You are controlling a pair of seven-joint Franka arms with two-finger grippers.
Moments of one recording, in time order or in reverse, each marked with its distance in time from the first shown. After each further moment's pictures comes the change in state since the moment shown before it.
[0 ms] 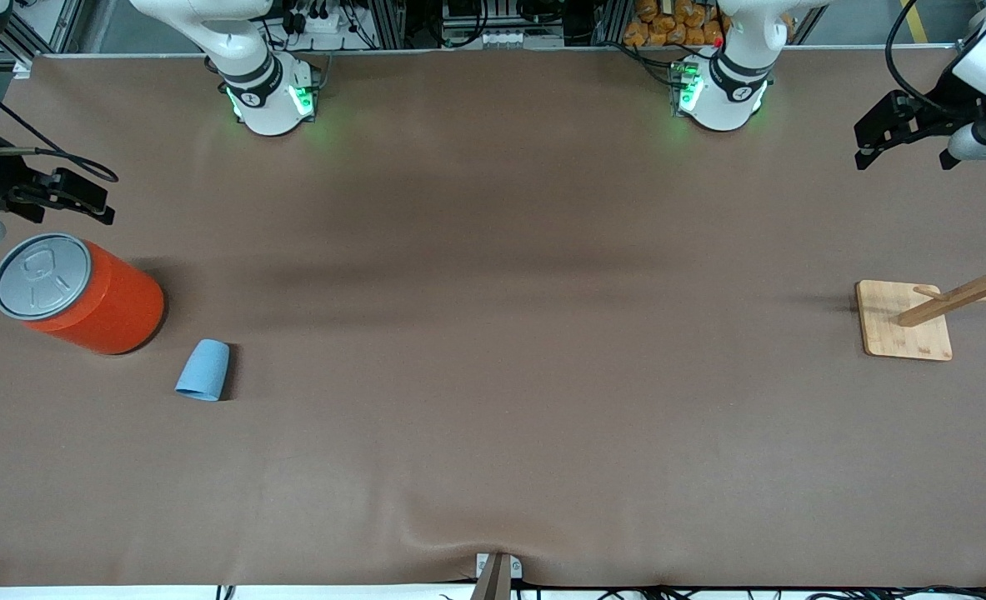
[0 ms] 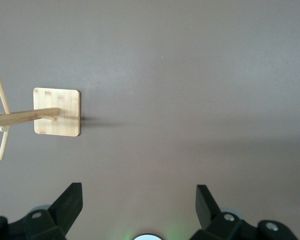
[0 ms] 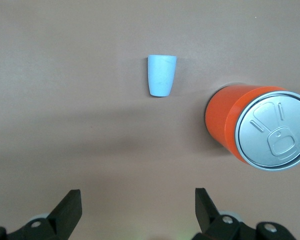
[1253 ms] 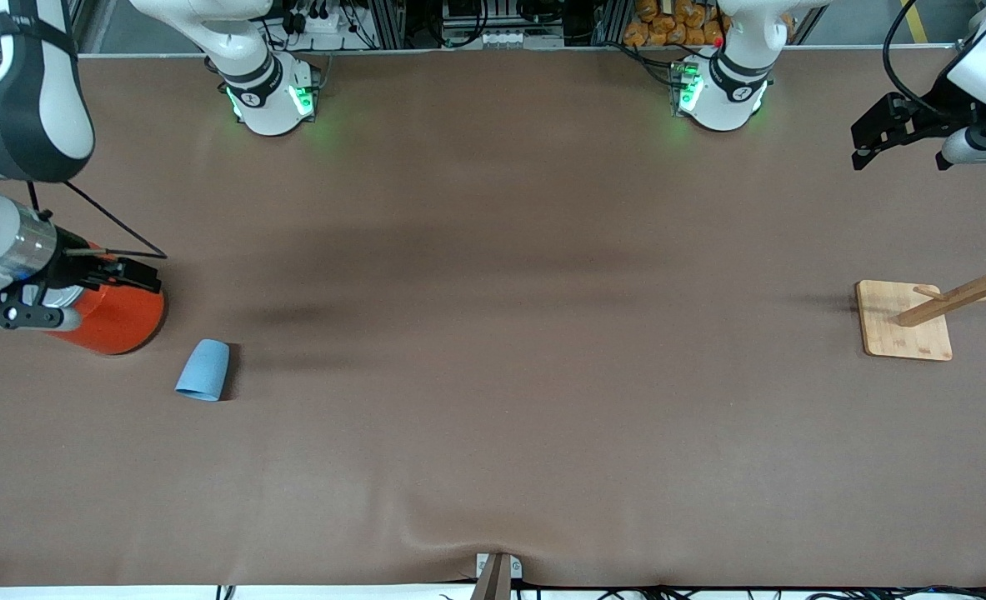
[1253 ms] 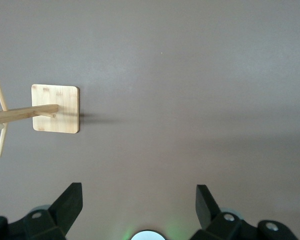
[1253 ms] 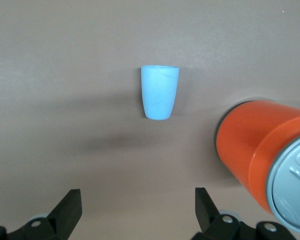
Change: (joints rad) left arm 0.000 0.006 -0.003 0.000 0.000 -0.014 0.000; right arm -0.008 0.183 -0.012 -0.124 0.000 0.281 0.000
